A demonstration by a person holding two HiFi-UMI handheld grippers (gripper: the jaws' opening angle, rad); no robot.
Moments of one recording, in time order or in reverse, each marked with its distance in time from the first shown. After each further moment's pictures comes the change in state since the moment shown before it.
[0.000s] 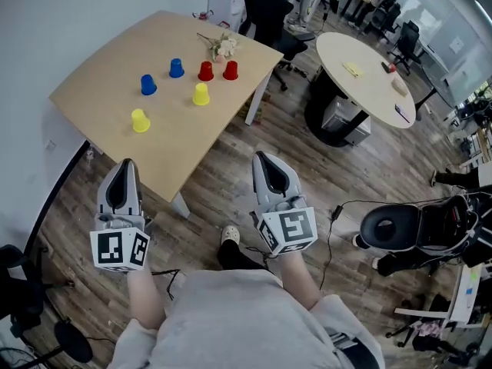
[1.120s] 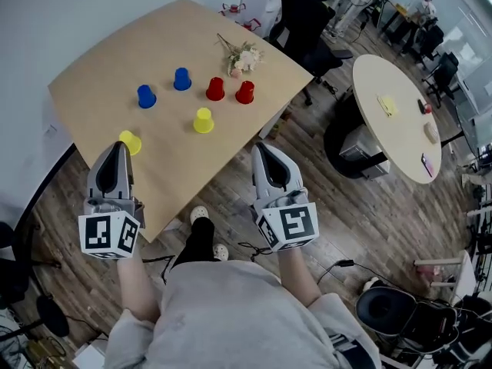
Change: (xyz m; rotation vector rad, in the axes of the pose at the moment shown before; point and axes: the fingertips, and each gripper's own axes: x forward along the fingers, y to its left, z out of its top) left arm 0.194 0.047 -0.040 0.020 0.062 0.189; right arm 0.202 -0.110 -0.033 0.028 0.012 0.190
